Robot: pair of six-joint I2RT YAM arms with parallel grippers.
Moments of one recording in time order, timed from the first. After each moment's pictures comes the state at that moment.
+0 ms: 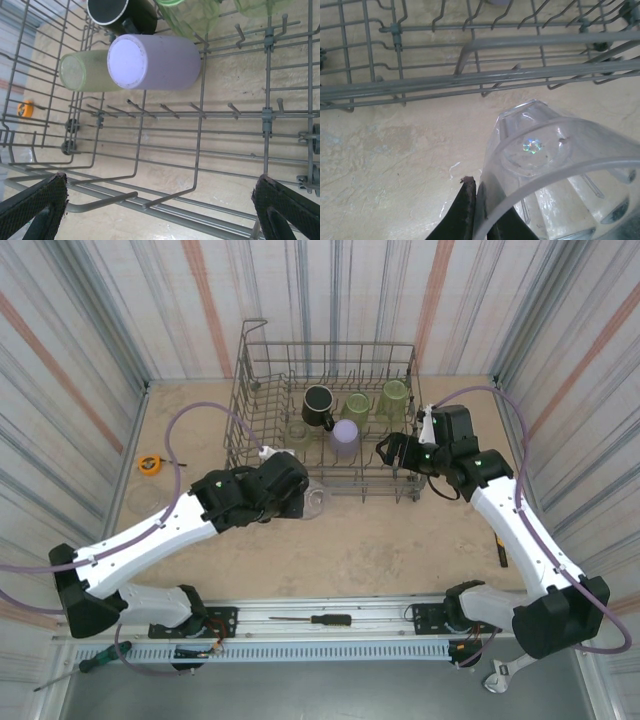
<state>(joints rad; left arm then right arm) -1.00 1.27 1.30 -0.99 -0.27 -0.78 0.32 1.16 1.12 -0.69 -0.23 0.52</state>
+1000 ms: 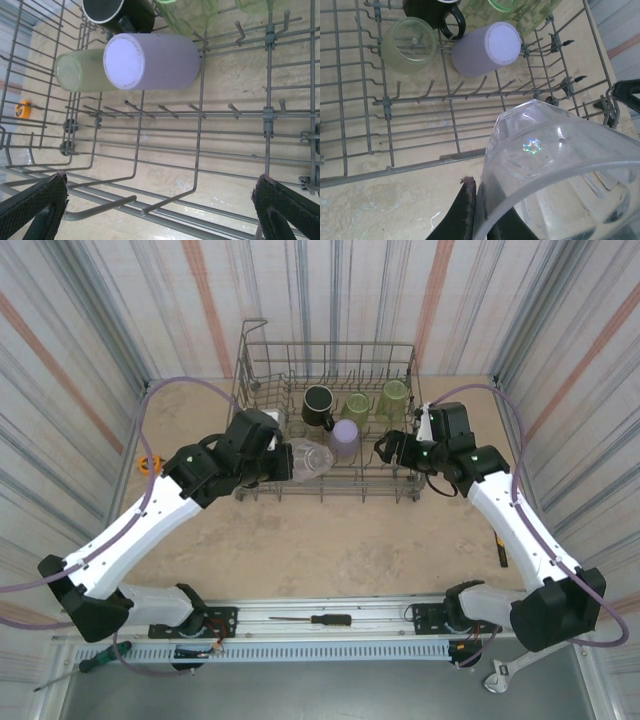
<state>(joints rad) -0.77 1.28 1.44 -0.91 -0.11 -0.63 0.32 1.21 1.14 -0.68 -0.24 0.52</state>
